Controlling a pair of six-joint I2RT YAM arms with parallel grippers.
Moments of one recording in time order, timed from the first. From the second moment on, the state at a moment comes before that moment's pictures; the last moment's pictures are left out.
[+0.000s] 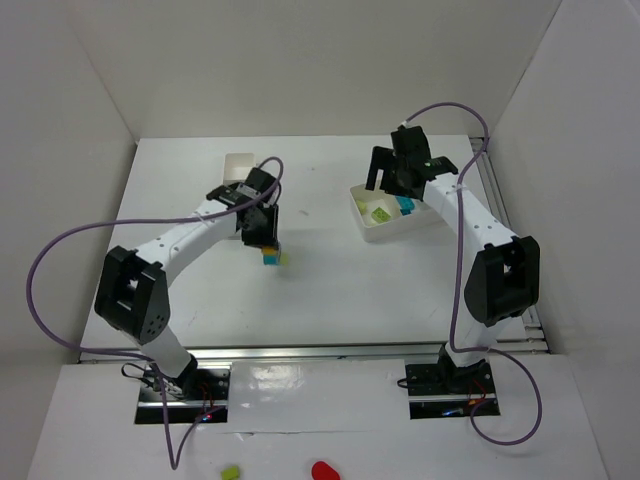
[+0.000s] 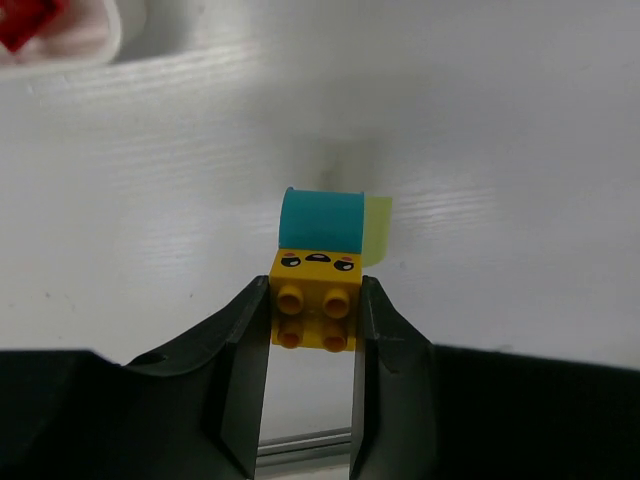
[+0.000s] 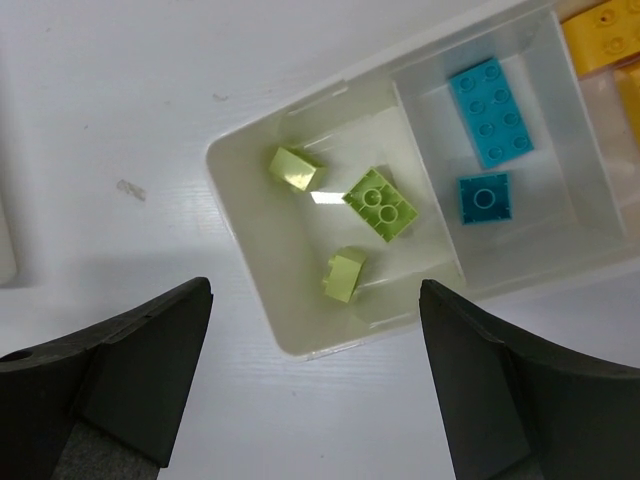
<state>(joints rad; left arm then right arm) -0.49 1.64 1.28 -0.81 -0.11 -0.44 0.30 1.69 1.50 -0.60 0.13 0.43</state>
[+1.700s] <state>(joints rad) -0.11 1.75 1.28 0.15 1.17 -0.93 0.37 1.79 1.32 0.09 -1.01 0.73</state>
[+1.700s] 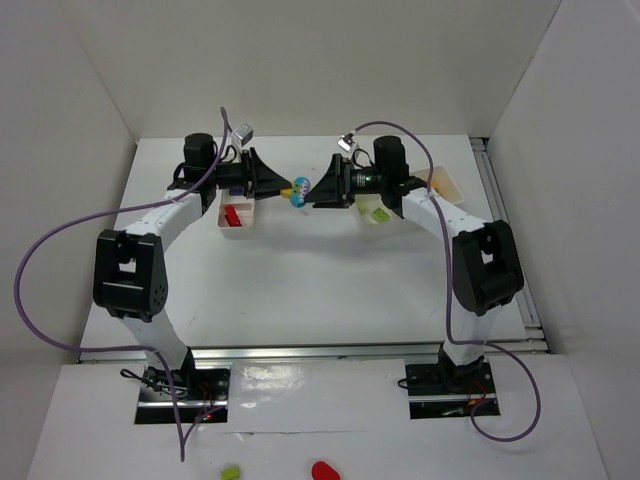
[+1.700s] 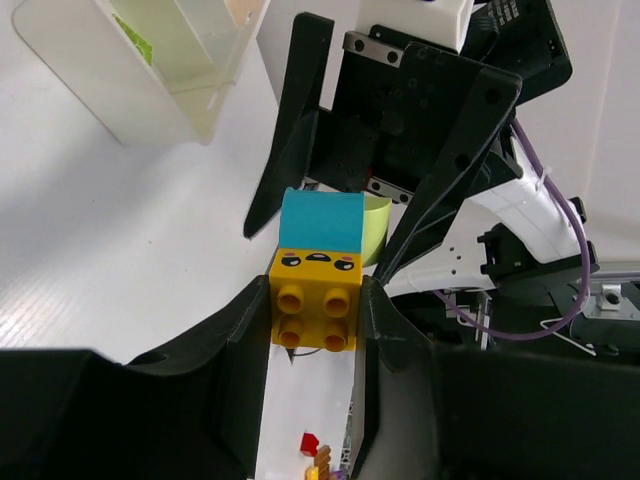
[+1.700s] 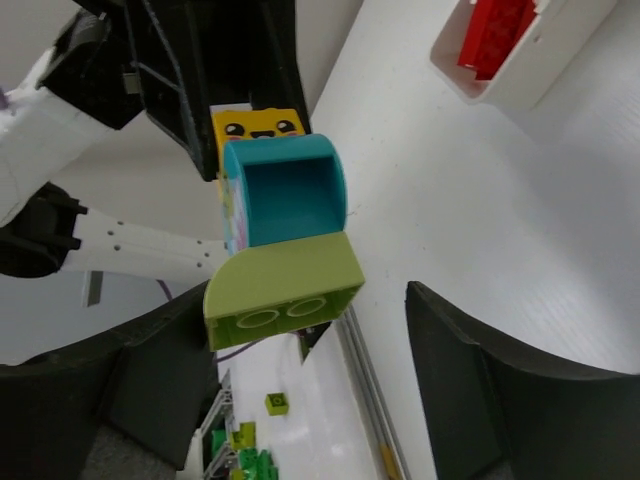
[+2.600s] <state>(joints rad) -0.07 1.77 1.27 0.14 1.20 -0.92 0.31 1.78 1.26 -0.04 -0.91 0.65</state>
